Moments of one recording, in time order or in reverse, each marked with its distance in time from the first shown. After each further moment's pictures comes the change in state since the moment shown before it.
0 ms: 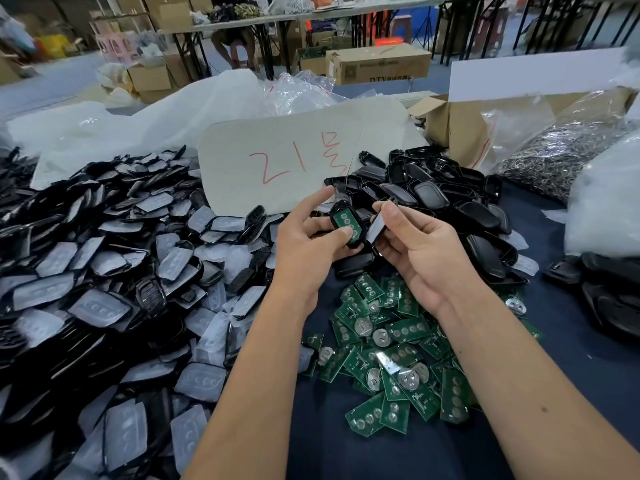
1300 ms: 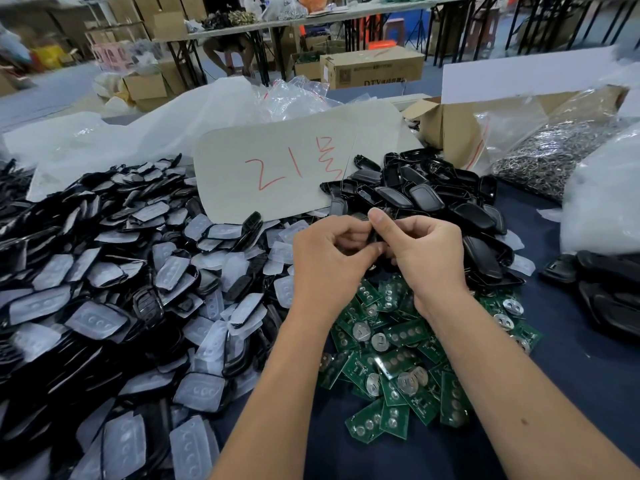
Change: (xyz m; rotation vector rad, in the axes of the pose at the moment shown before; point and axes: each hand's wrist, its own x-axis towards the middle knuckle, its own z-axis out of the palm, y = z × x) left_hand -0.015 -0.002 0.021 0.495 -0.017 0.313; right_hand 0.003 0.009 -0.006 -0.507 0.269 -0.210
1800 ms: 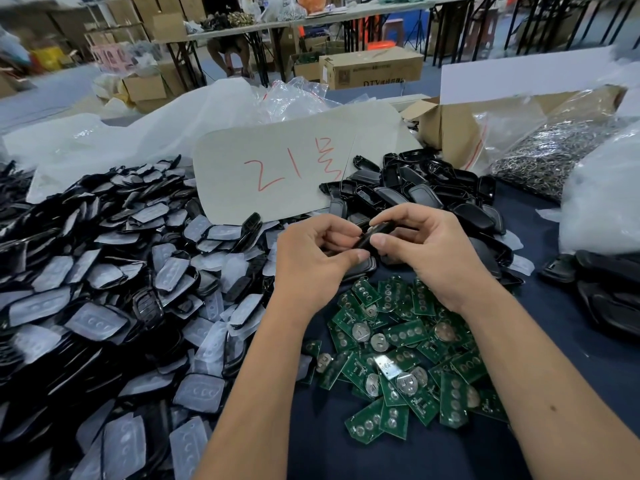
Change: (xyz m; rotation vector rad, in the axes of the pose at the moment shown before) left_hand 0.005 -0.001 -0.021 -0.010 -0.097 -0.051; right_hand 0.011 -0.007 -0.028 0.046 -0.452 -0.174
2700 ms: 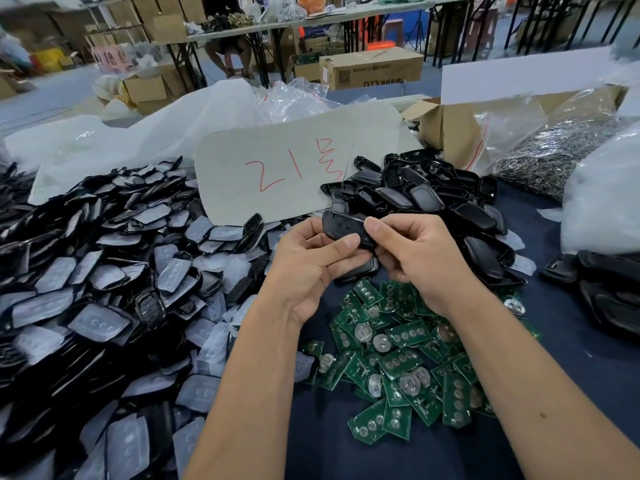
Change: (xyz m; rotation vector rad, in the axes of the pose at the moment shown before) left_hand 0.001 0.004 -0.005 -0.781 -0.092 -0.357; right_hand 0.002 0.007 0.016 0.070 -0.007 0.083
